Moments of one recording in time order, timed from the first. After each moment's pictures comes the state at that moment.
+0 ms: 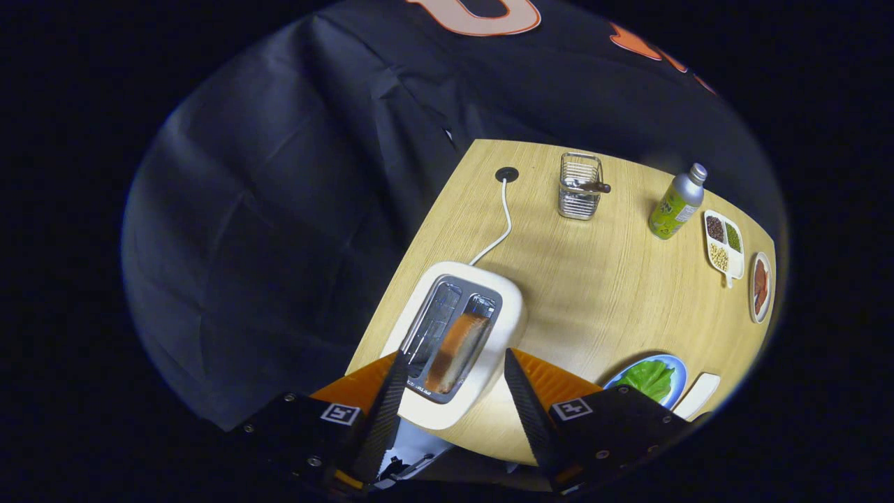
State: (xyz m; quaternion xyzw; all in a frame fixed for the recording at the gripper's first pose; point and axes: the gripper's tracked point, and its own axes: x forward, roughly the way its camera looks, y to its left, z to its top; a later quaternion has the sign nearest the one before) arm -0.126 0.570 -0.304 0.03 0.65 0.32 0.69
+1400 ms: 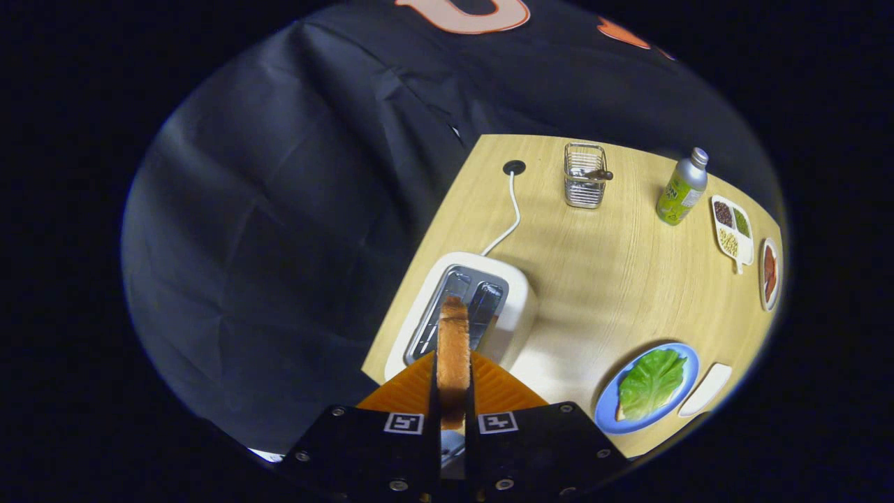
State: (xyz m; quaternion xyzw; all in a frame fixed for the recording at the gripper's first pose) arm -0.129 0.545 -0.258 0.13 0.64 0.35 0.67
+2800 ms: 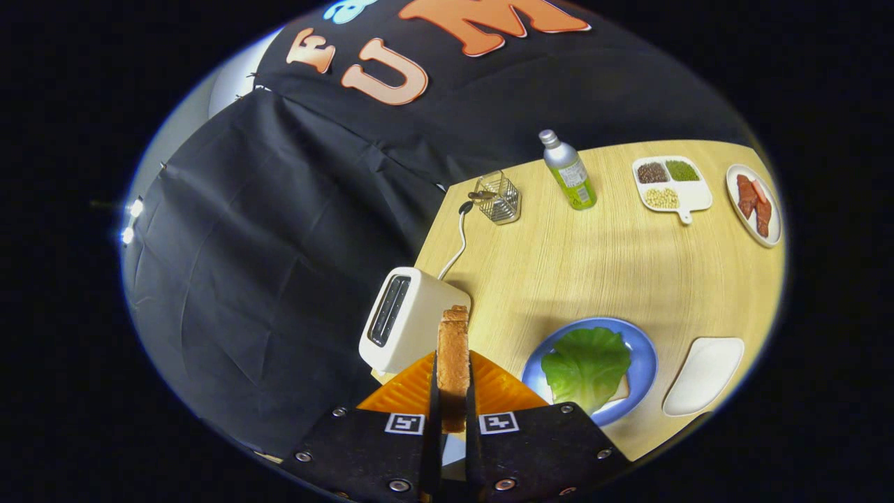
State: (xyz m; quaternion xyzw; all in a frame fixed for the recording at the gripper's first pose) arm -0.132 0.329 -0.315 0.26 0.57 0.34 0.70
